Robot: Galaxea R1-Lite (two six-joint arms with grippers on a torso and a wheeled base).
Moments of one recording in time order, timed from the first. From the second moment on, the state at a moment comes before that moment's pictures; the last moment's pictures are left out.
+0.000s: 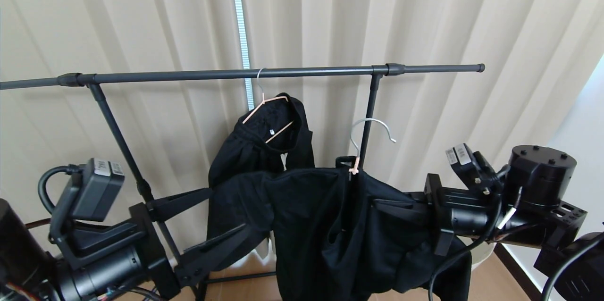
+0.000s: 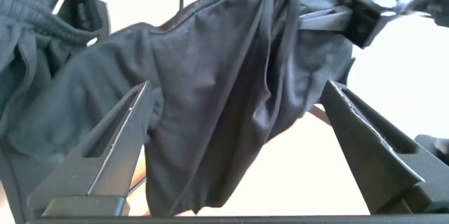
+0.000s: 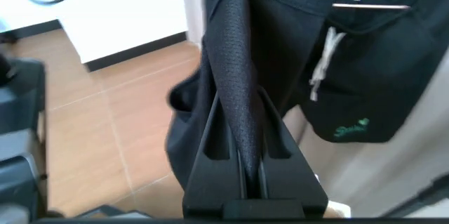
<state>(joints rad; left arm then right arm) -0.47 1.38 -0.17 -1.14 -0.36 -0.10 0.33 1.80 -0.45 -1.14 0.89 -0.09</state>
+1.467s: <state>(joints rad) -0.21 1.59 -0.17 -1.18 -0.64 -0.13 0.24 1.66 -0.40 -1.14 1.15 -0.08</state>
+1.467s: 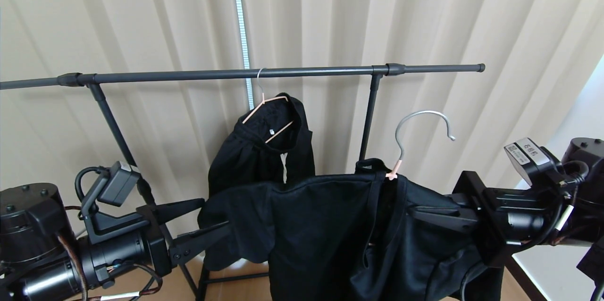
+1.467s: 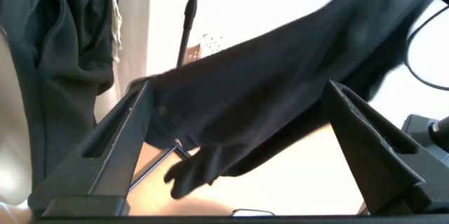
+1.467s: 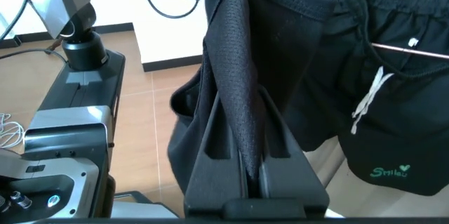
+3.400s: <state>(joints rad) -0.09 1.70 -0.19 -1.28 -0.64 -0.16 0.08 1.64 -0.43 -1.17 1.25 -0.08</state>
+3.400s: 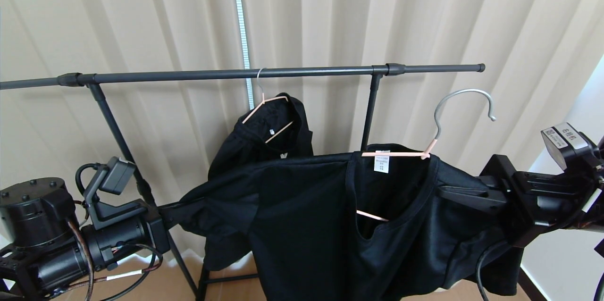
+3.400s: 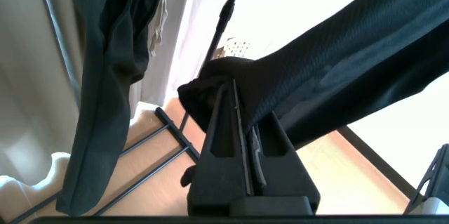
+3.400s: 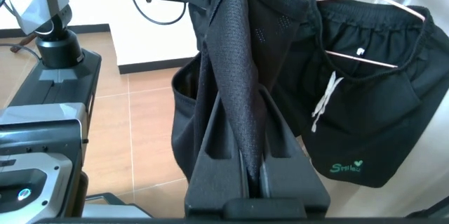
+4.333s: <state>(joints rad) -0.10 1.71 -0.15 -1.36 -0.64 -0.16 0.07 1.65 -0.43 -1.17 1.25 -0.08</state>
